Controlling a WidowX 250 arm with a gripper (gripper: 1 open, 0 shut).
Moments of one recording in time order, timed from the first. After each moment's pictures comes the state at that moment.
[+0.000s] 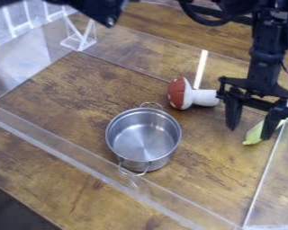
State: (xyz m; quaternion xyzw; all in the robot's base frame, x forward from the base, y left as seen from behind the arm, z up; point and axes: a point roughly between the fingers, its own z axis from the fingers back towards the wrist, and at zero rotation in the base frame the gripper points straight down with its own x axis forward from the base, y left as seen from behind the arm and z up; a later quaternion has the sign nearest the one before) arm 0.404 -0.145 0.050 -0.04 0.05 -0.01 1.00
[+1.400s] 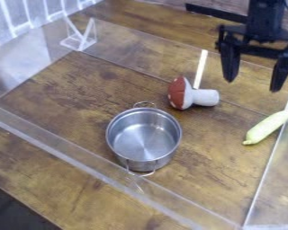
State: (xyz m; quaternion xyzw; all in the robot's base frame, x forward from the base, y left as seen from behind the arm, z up) arm 0.412 -0.131 0.108 -0.04 -0.01 0.00 1.00
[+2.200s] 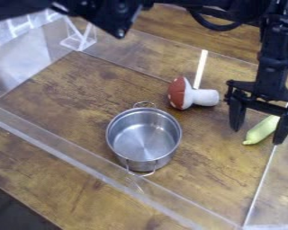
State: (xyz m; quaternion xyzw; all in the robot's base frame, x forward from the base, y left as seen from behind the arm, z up) arm 0.410 -0.155 0.041 -0.03 0.03 -0.01 1.00
